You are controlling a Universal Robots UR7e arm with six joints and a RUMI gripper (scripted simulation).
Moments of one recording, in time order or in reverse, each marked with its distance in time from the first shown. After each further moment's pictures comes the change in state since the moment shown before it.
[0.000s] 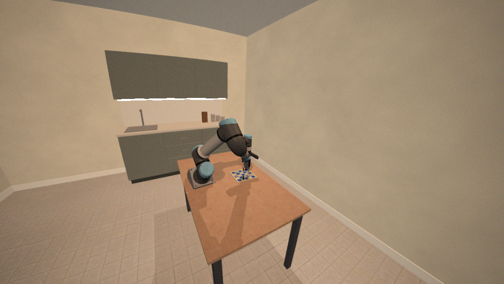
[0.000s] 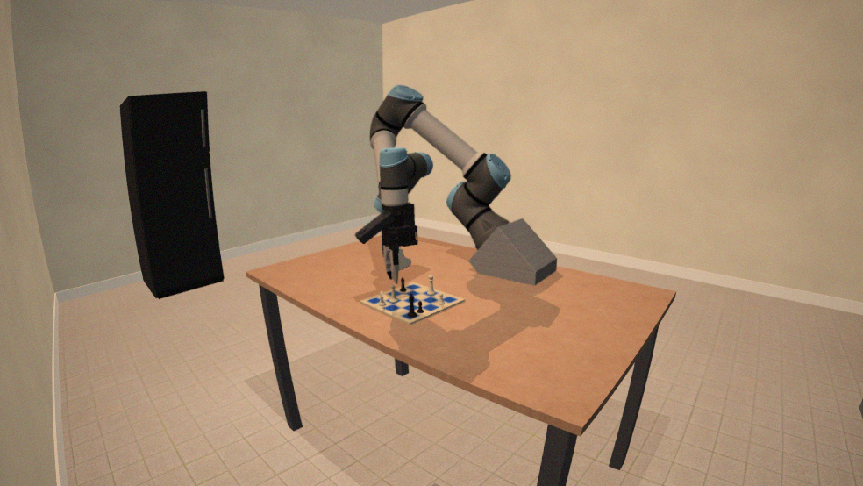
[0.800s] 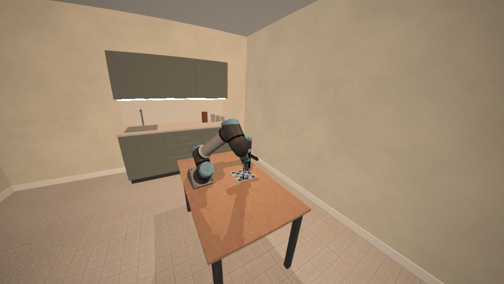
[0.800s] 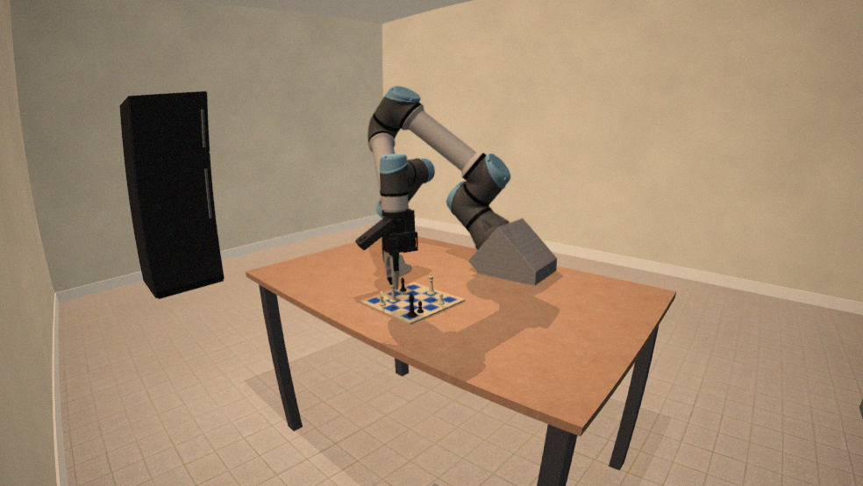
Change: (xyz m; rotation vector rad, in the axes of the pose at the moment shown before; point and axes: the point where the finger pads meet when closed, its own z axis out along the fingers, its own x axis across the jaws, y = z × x) arm 0.000 0.000 0.018 -0.001 0.001 0.000
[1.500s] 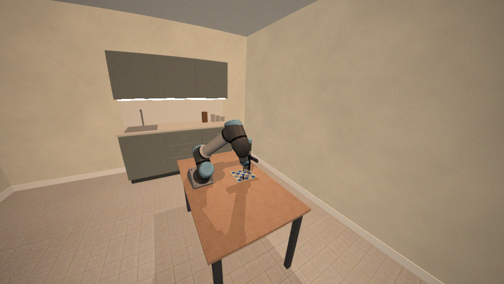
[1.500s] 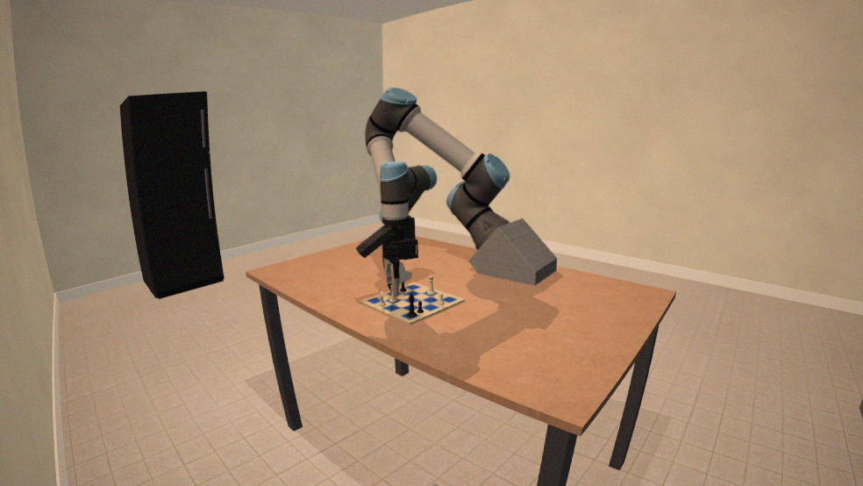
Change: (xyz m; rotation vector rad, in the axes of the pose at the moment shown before) arm 0.000 0.000 0.021 0.001 -0.001 0.000
